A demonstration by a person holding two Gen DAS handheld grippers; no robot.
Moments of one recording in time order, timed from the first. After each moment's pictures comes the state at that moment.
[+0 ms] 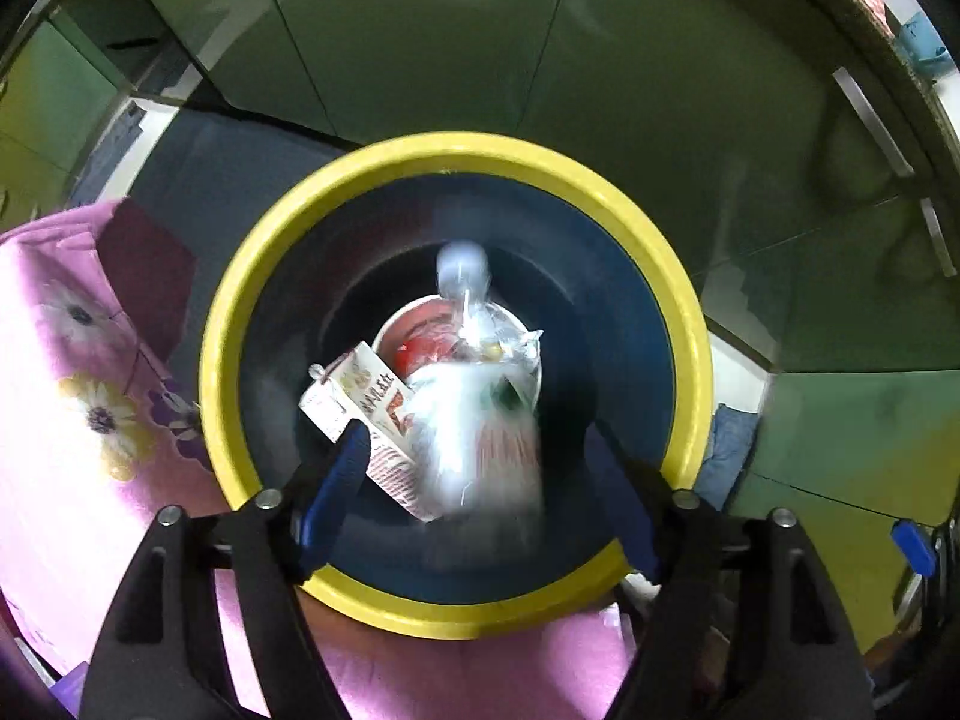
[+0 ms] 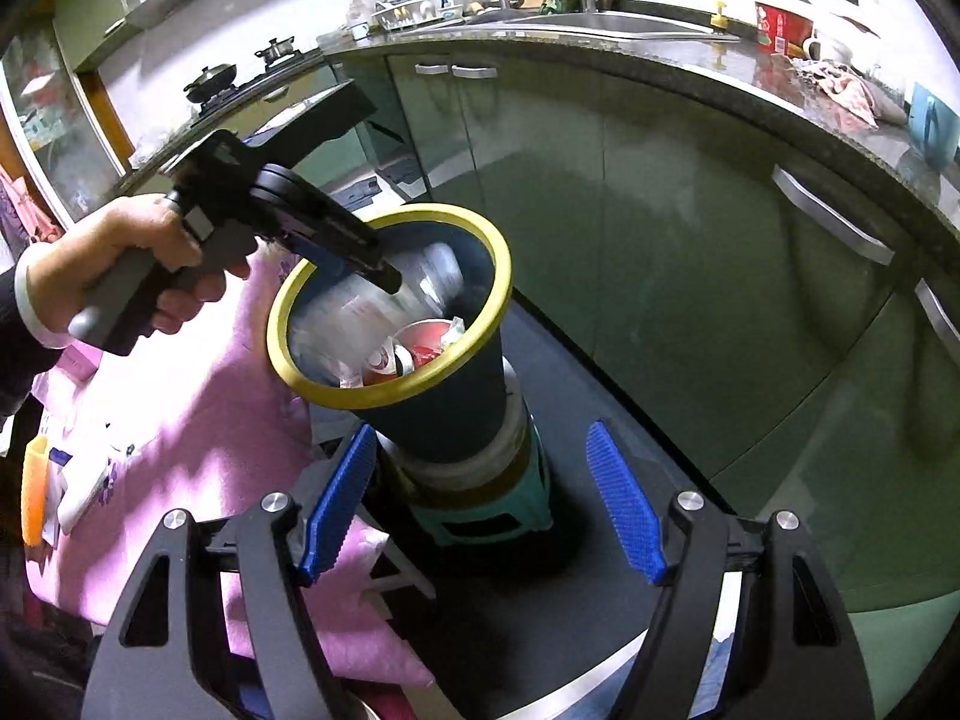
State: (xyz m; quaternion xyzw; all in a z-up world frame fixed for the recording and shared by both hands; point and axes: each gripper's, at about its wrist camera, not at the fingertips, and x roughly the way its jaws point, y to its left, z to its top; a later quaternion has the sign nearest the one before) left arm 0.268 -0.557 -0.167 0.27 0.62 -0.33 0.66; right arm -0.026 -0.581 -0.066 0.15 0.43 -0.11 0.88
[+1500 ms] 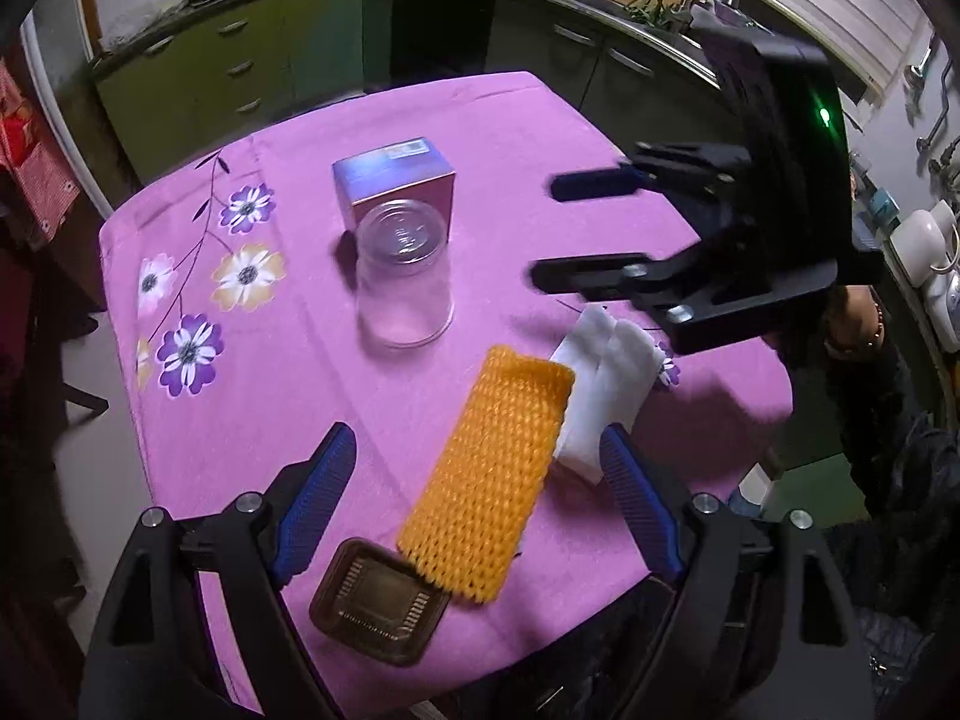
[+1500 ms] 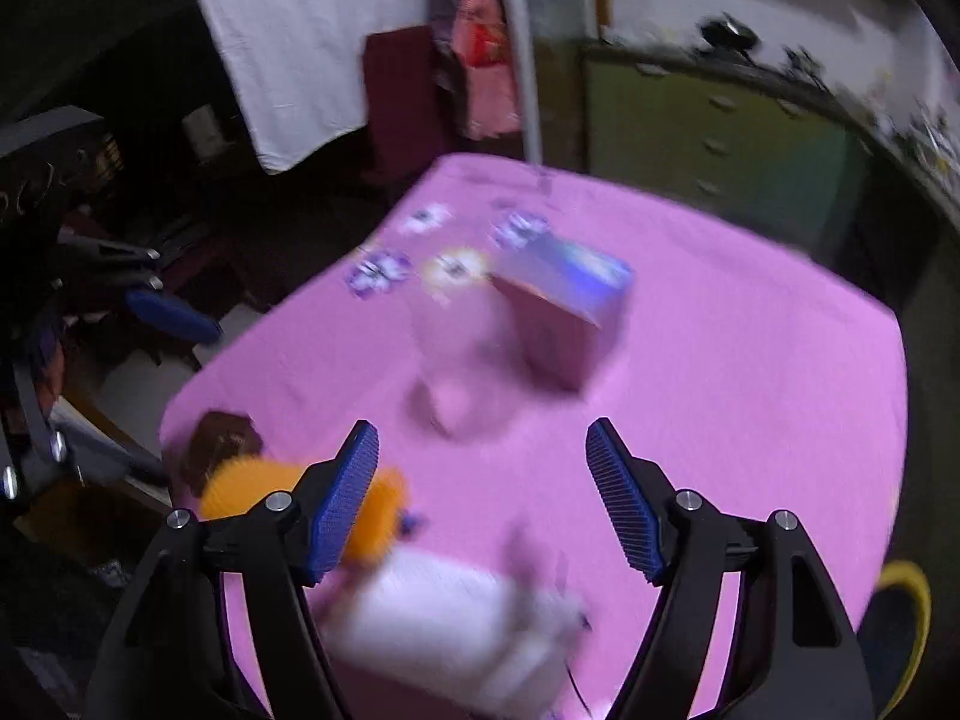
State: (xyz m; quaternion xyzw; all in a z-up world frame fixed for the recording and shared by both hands) left arm 0.110 -0.019 -0.024 0.07 0.52 -0.23 0.82; right arm 0.161 -0.172 -0.018 -0.11 0.40 0.38 0.83
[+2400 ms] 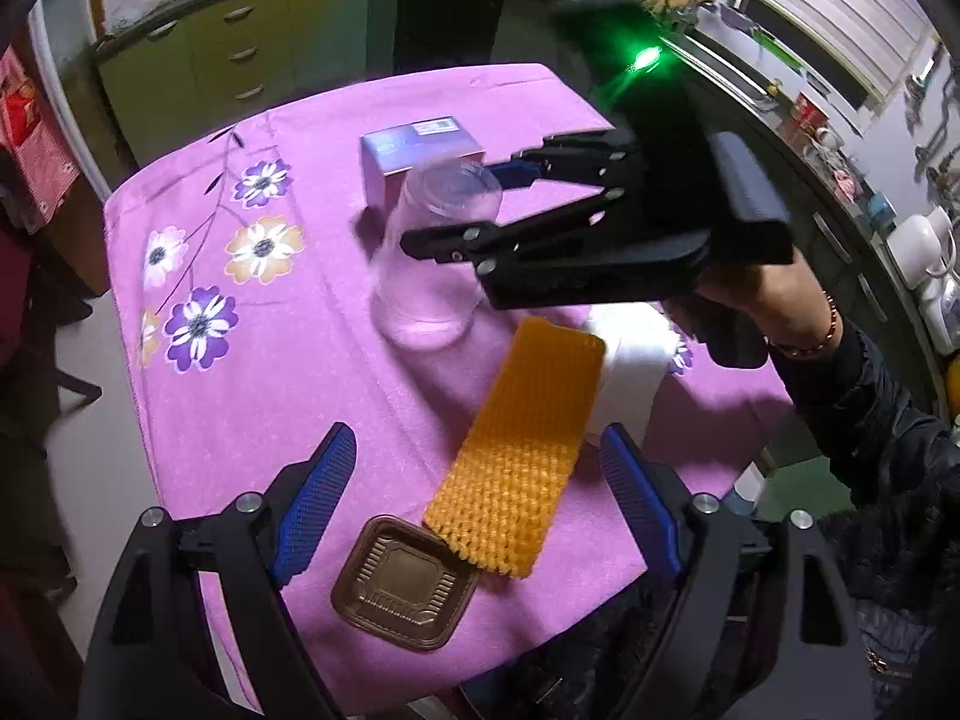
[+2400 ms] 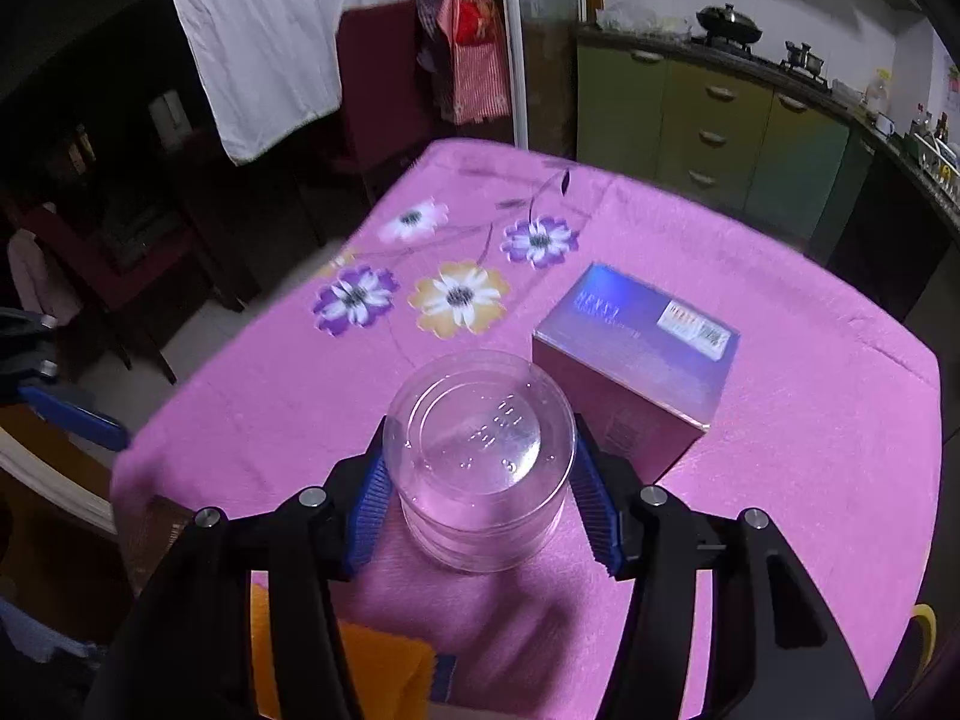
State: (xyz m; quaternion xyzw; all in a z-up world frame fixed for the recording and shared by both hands) left arm 0.107 0.000 -0.032 0.06 0.53 -0.23 0.82; right arm 0.203 -0.094 -0.048 -0.11 0.42 0.35 0.83
